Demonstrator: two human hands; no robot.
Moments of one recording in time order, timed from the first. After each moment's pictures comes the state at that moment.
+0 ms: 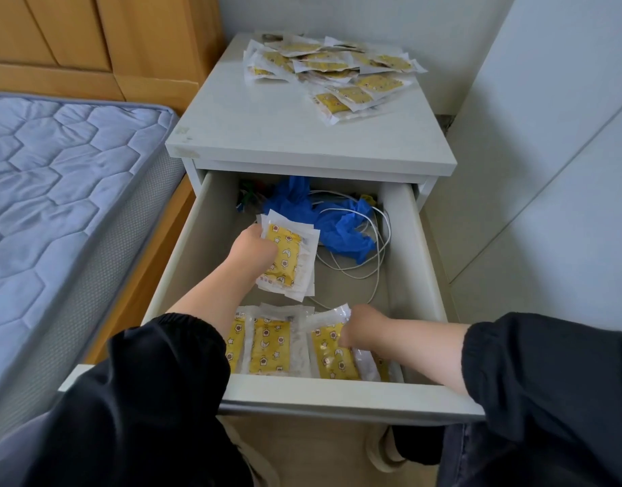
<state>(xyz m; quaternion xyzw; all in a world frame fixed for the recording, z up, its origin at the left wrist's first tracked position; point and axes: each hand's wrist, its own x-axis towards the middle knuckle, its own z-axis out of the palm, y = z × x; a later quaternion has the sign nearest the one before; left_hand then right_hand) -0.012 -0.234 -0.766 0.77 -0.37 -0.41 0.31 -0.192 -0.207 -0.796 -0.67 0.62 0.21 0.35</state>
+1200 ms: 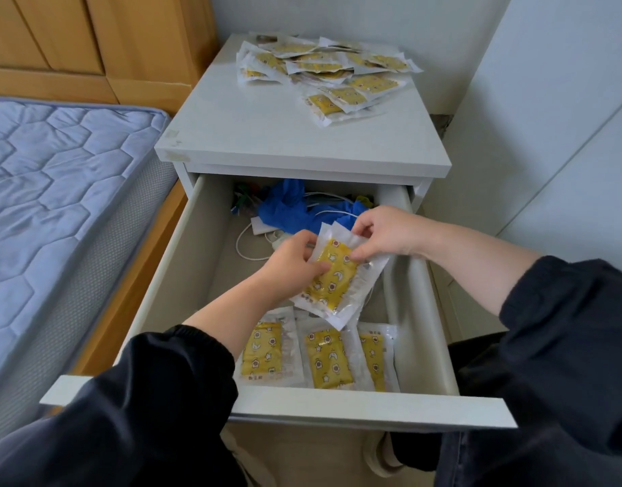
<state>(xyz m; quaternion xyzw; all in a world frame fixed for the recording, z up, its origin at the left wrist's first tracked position) -0.062 -0.224 -0.759 0.65 -0.51 -0.48 0.30 -0.220 -0.298 -0.713 -0.78 0.51 0.00 0.37</state>
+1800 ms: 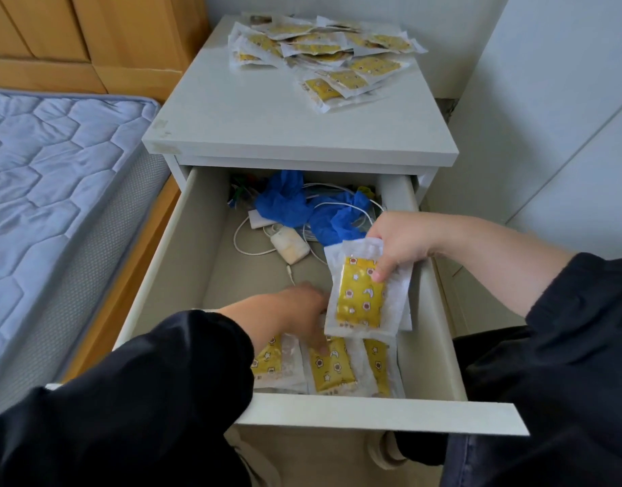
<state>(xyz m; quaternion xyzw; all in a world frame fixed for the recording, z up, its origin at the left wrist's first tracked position) -0.070 -0.226 -0.817 0.53 -0.77 -0.30 -0.17 -0.231 -0.298 -0.706 -0.80 0.48 0.17 0.31</state>
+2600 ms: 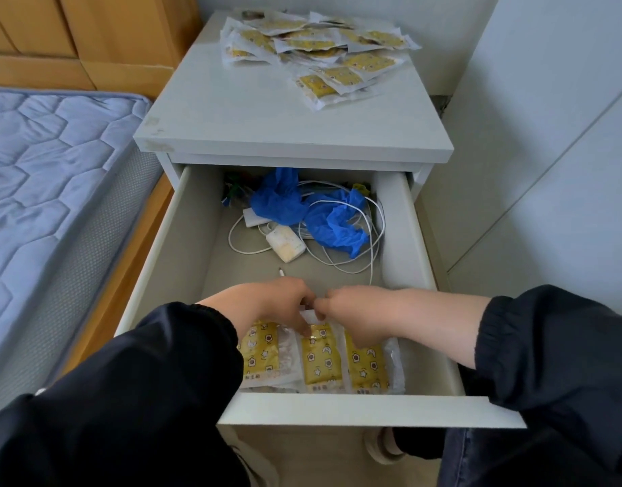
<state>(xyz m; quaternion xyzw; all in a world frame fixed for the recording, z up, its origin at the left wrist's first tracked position) -0.046 -0.236 -0.819 0.54 -0.75 -0.34 -0.15 -0.202 -0.235 -0.776 -0.89 0.29 0.31 0.15</state>
